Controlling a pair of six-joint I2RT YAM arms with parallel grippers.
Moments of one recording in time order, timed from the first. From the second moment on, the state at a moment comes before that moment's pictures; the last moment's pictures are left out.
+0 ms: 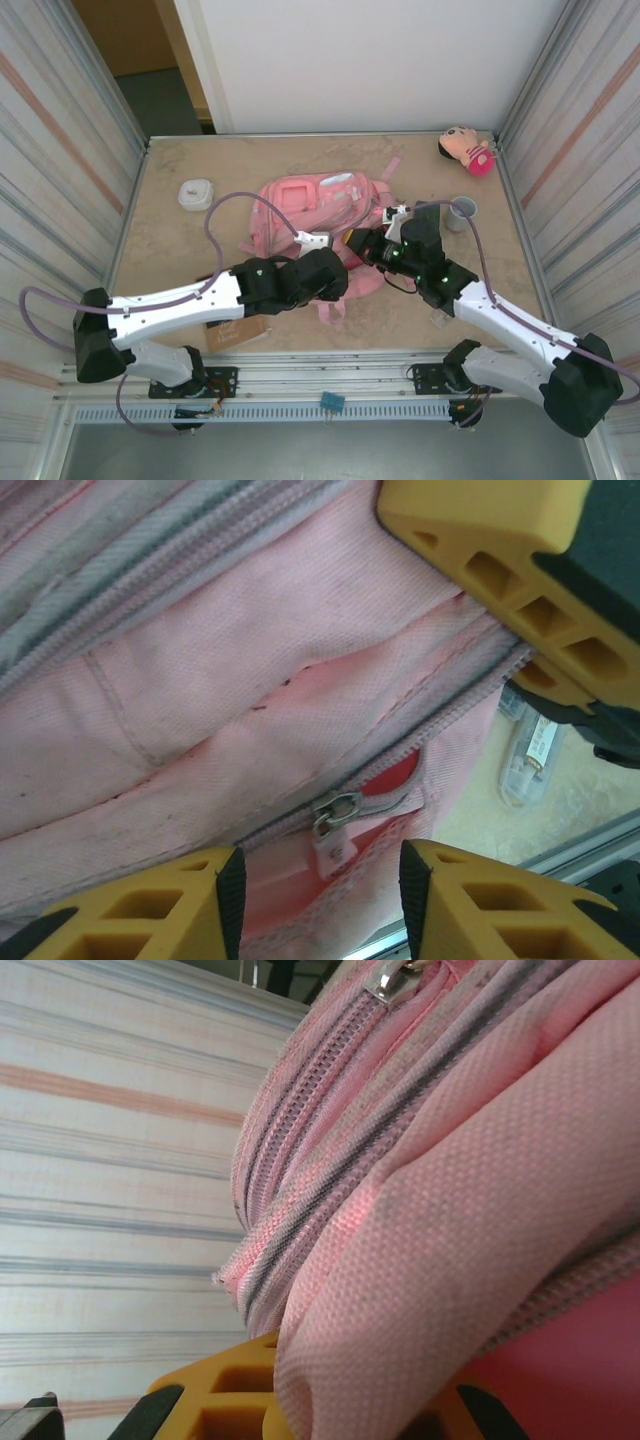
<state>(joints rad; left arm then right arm) -1.22 1.36 1.17 -0.69 -0.35 -0.97 0.68 1.02 0.64 0.09 -0.25 1.18</state>
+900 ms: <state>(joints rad) -1.17 1.39 1.09 -0.61 -0.32 -1.03 0.71 1.04 0.67 0.03 -0.24 1.07</state>
